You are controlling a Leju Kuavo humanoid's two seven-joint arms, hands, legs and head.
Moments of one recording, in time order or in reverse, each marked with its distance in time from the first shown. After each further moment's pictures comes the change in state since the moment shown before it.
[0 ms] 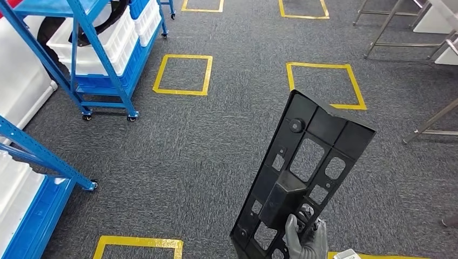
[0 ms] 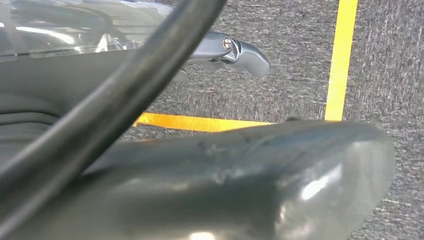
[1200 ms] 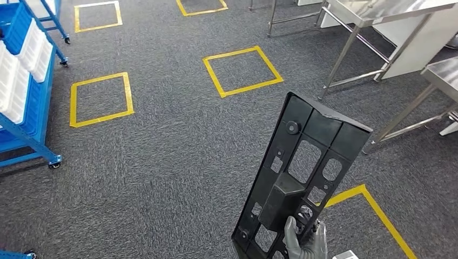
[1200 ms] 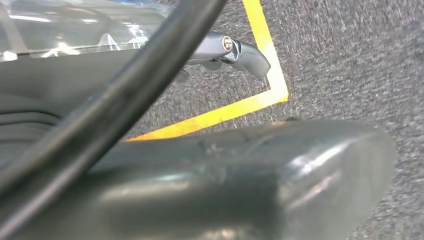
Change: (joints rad) left arm -0.003 -0.004 0.005 0.000 -0.002 -0.004 -0.001; right arm 0.000 0.007 -0.009 0.000 0.024 0.007 0.011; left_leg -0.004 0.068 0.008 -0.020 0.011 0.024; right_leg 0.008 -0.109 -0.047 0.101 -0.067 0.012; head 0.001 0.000
